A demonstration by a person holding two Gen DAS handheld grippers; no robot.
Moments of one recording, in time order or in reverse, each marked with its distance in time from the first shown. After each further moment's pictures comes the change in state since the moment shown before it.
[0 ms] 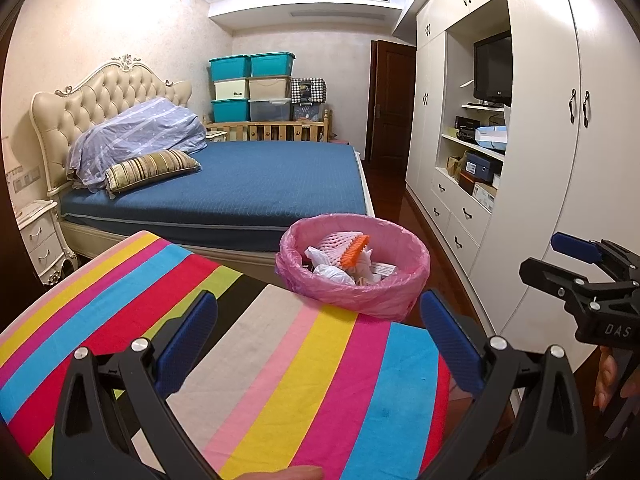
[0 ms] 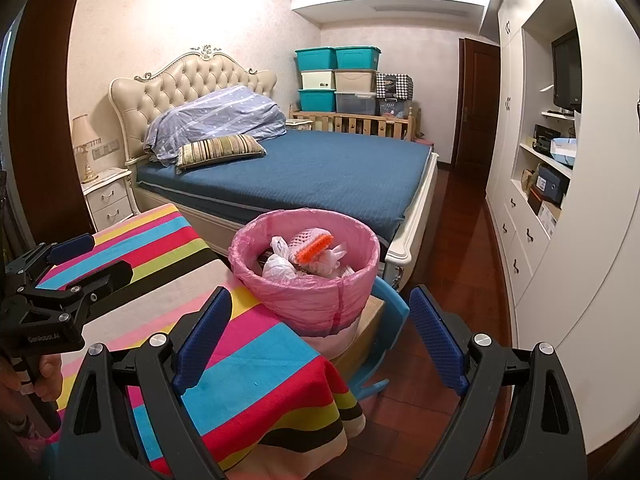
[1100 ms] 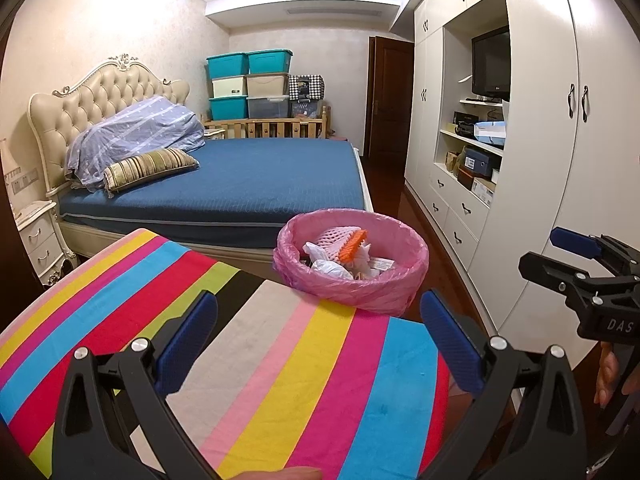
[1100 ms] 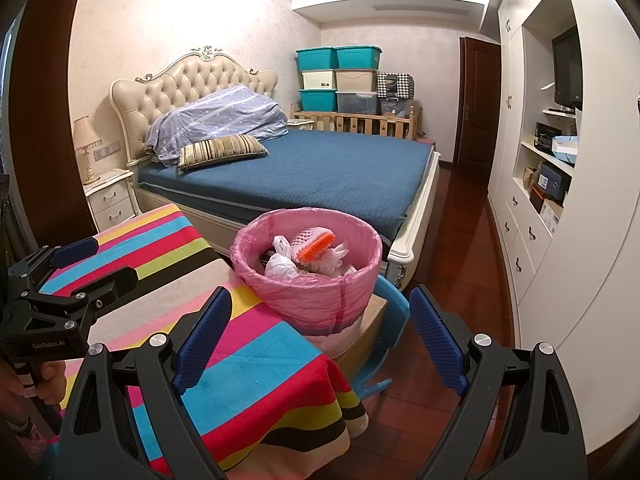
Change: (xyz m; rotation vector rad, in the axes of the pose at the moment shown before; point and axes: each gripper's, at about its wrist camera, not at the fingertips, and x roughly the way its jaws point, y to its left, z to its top) left arm -0.002 -0.004 0.000 0.013 0.016 -0.001; right arm 0.000 0.000 -0.001 0.005 -0.001 0.003
